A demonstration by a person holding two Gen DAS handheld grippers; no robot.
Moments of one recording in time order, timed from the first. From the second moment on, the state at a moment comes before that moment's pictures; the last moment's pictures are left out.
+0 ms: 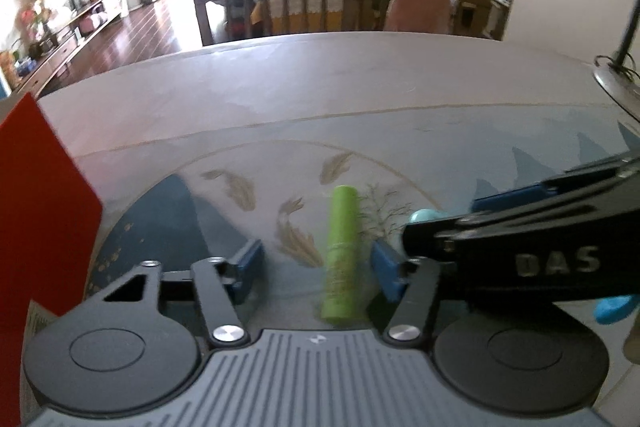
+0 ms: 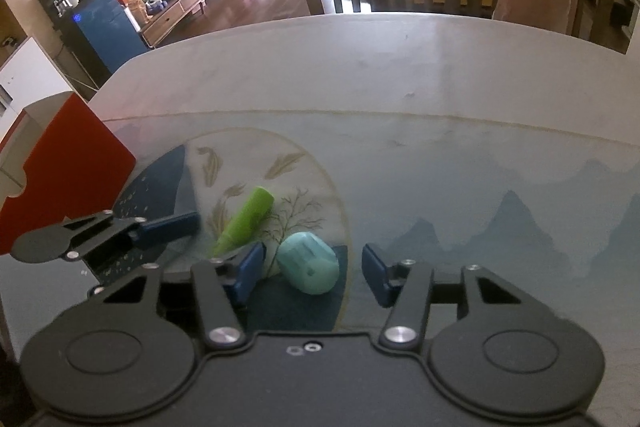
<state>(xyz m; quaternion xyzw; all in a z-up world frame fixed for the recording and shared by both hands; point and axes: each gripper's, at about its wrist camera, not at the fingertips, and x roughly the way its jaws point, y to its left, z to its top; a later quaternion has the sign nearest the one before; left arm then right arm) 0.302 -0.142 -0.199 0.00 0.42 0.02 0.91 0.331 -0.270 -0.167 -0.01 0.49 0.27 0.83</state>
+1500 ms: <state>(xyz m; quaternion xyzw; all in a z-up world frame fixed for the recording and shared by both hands) 0.214 -0.085 -0.092 -0.14 0.40 -0.04 0.91 0.222 -0.267 -0.067 0.04 0.44 0.25 0.86</state>
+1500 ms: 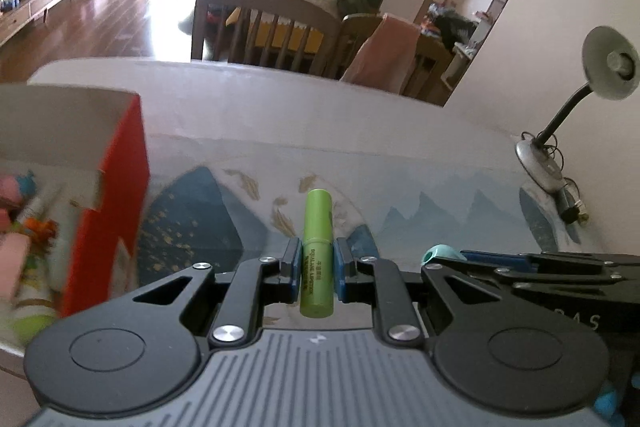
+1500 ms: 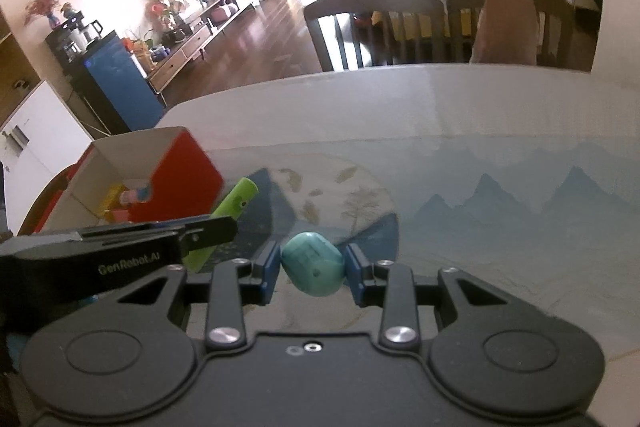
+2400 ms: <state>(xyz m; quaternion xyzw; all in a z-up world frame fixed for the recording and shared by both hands) 0.142 0.080 -0.016 -0.14 0.35 0.01 0.92 0.171 -0.123 -0.013 0.00 0.39 0.29 0.87</state>
